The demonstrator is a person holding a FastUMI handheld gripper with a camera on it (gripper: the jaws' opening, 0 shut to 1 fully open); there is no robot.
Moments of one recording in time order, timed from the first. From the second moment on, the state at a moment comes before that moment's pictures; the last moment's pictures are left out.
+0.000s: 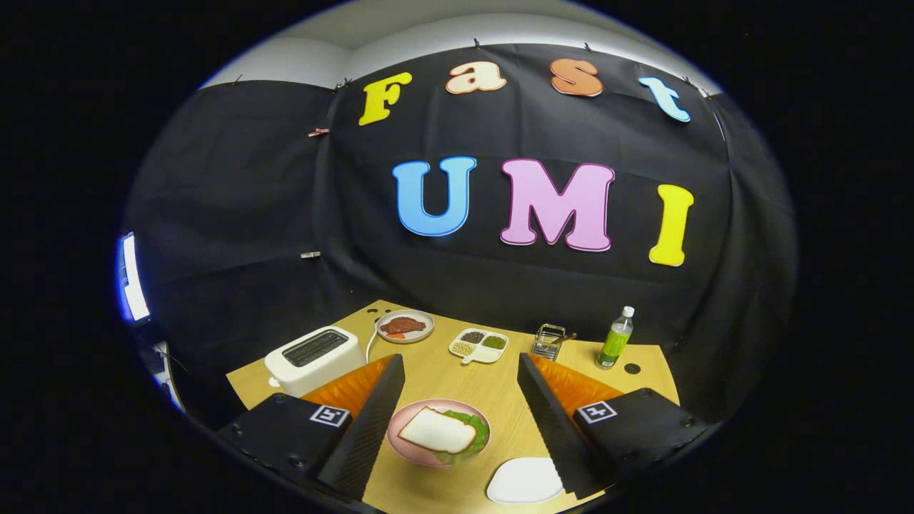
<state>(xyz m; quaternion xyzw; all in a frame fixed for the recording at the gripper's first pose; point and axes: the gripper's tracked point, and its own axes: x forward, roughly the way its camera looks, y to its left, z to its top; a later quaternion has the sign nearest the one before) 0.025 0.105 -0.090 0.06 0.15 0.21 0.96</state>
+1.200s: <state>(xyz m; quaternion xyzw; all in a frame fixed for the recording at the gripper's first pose) -0.001 0.089 -0.124 0.02 0.16 0.29 0.94</state>
